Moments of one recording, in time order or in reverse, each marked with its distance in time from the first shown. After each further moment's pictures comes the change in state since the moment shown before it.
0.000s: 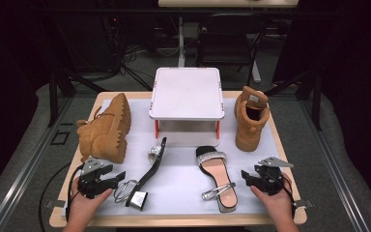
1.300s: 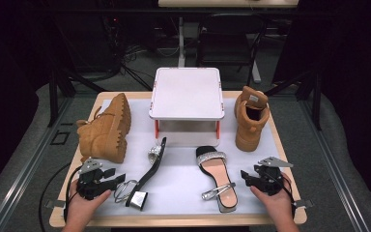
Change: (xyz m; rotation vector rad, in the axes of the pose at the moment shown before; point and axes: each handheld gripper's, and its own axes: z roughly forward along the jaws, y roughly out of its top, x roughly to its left) left arm -0.005 0.002 -0.009 0.048 -0.062 -0.049; right arm 0.001 0.001 -0.001 0.003 0.010 -0.008
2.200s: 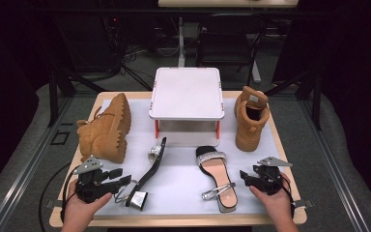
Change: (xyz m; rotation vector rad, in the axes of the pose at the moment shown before) left arm -0.041 0.029 -0.033 -0.030 -0.145 0.019; right arm 0.000 0.000 0.003 0.006 0.014 0.016
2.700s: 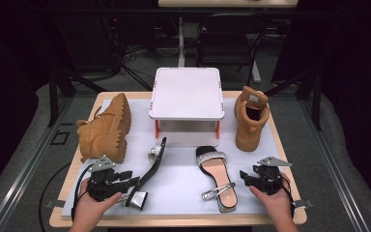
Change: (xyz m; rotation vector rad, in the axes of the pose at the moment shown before) left arm -0.008 -0.001 0.024 0.072 -0.009 0.010; right arm -0.001 0.000 0.001 -0.001 0.005 -0.001
